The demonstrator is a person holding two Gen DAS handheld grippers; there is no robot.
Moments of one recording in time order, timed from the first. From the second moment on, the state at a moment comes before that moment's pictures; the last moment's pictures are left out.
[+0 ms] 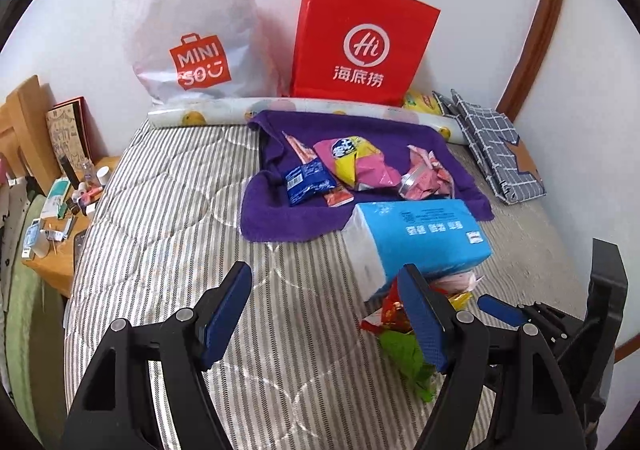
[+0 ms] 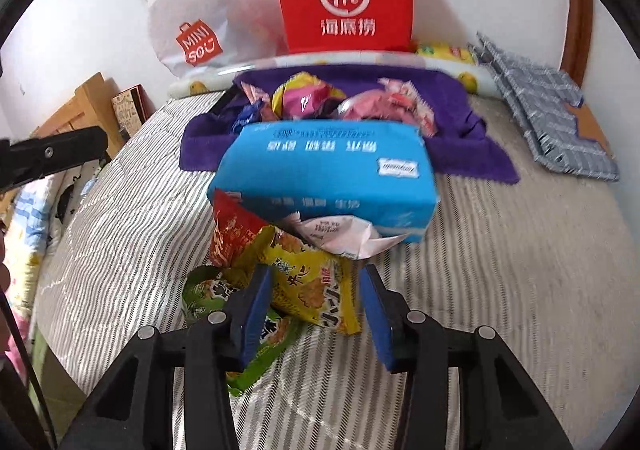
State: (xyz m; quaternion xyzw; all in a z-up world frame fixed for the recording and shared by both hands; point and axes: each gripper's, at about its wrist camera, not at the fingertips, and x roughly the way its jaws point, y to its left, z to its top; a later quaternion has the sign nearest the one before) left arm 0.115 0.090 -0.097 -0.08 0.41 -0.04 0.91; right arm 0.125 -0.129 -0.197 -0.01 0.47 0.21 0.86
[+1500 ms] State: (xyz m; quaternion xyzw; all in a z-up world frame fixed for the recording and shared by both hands) left arm 0.124 0.039 -0.138 -0.04 0.46 -0.06 0.88; right arm 0.092 -0.181 -0.155 0.05 0.40 0.21 0.89
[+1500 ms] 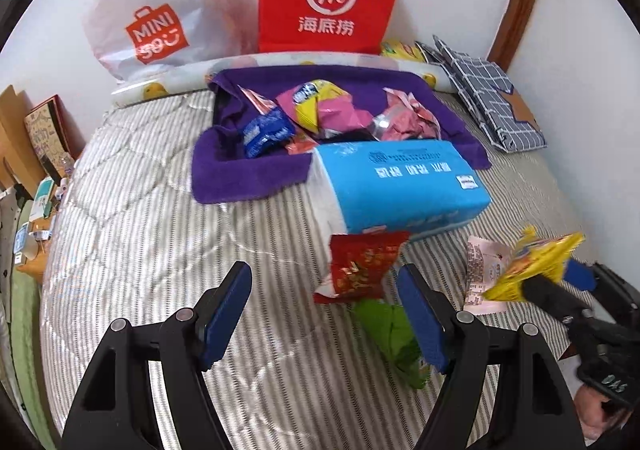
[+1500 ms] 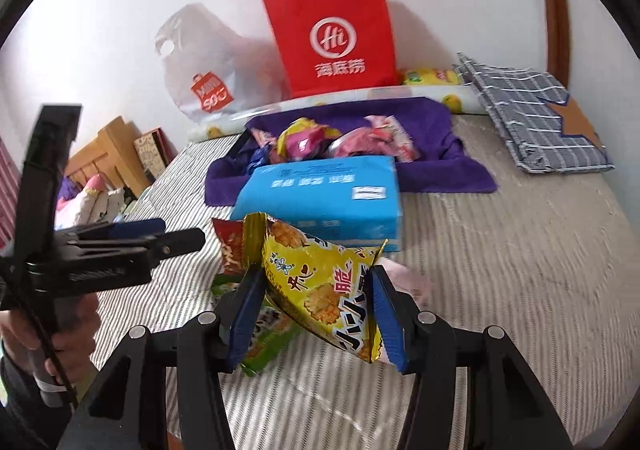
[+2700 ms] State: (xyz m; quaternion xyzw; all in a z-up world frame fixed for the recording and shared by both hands) left arm 0.149 0.025 -0.162 -0.06 0.49 -0.05 0.87; right arm 0.094 -0.224 -0.175 0.05 0.42 0.15 0.89
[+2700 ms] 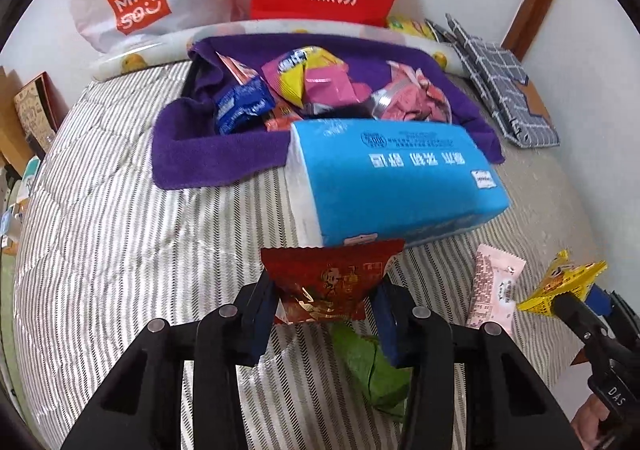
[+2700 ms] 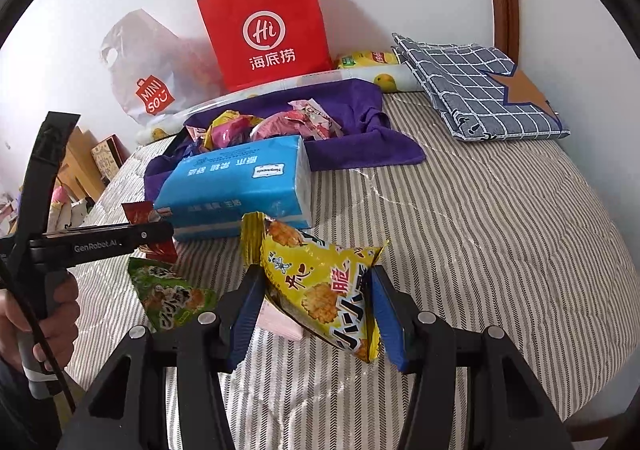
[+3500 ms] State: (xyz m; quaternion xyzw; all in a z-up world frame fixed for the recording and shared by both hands) left arm 0.140 0.035 -0.106 -0.09 0.44 -0.10 0.89; right arm 0.109 -0.201 -0.118 0.04 0.38 0.14 0.91
